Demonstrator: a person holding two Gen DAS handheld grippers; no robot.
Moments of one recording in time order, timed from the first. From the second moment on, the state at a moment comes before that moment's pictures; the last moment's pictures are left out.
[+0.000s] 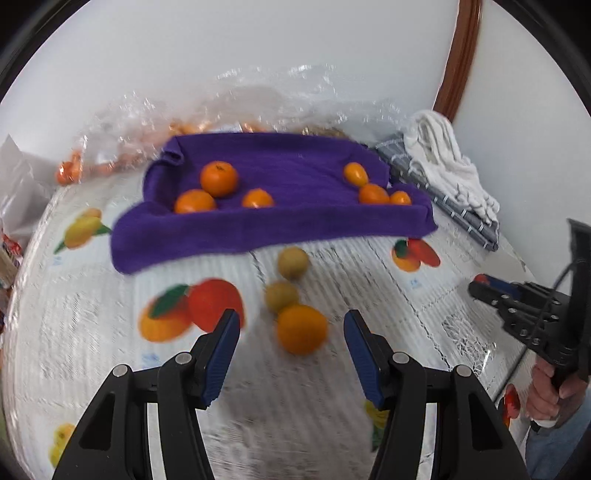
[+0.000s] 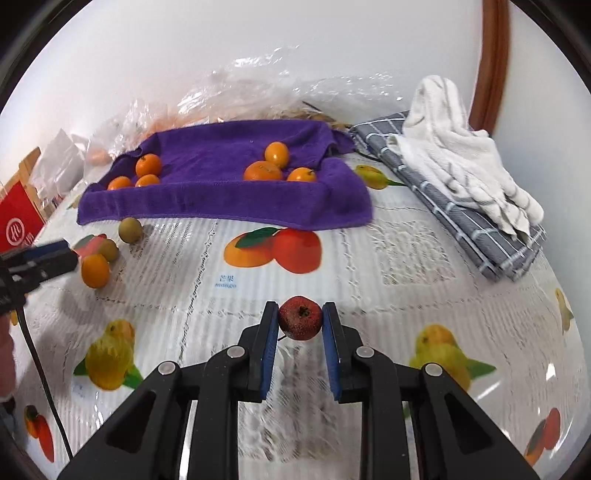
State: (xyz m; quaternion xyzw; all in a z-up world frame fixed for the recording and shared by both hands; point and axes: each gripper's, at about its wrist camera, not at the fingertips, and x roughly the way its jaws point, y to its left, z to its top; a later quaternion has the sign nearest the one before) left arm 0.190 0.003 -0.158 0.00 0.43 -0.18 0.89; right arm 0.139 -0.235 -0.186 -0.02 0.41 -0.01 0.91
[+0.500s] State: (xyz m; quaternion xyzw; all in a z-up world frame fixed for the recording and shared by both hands) left arm 0.199 -0.015 -0.181 -0.01 0.45 -0.13 0.88; right arm 0.118 -0.246 -0.191 -0.01 0.40 -0.01 0.91
